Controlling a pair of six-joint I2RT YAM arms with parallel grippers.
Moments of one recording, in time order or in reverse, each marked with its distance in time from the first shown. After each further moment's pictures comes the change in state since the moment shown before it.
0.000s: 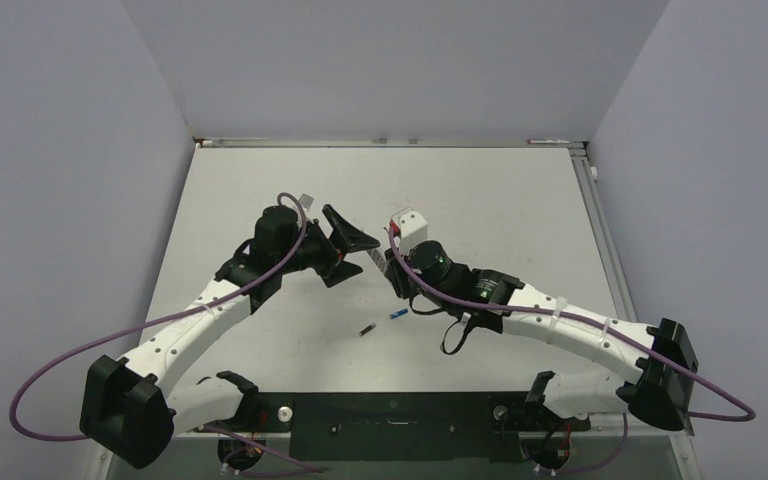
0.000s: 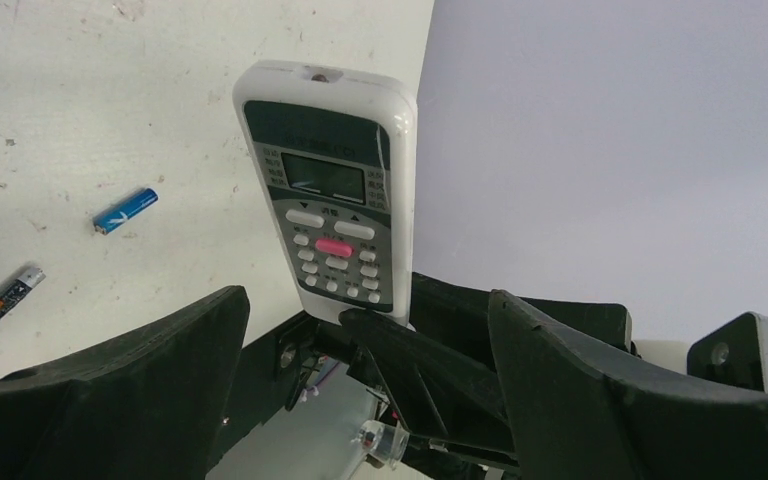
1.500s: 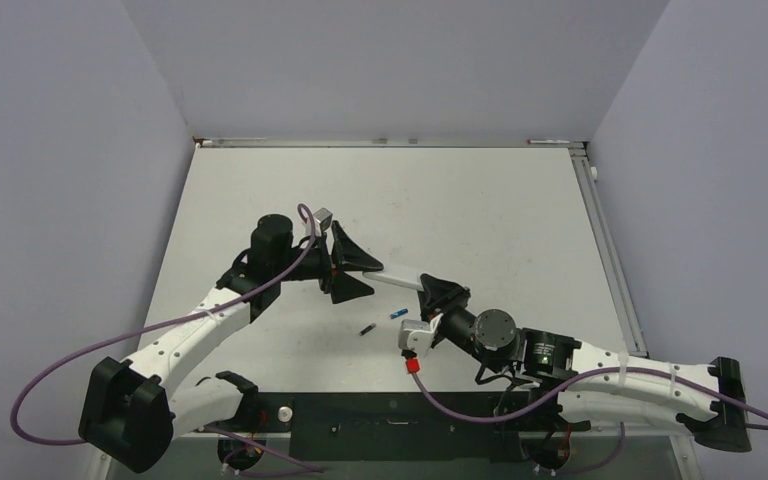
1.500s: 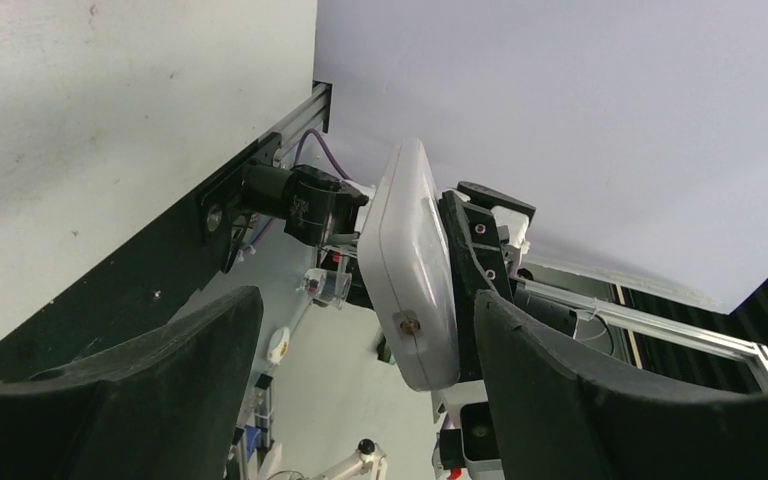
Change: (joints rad) left arm 0.020 -0.016 -0.093 0.161 0.401 -0.108; right arm 0.249 -0.512 -0.444 0.292 0.114 -1.309
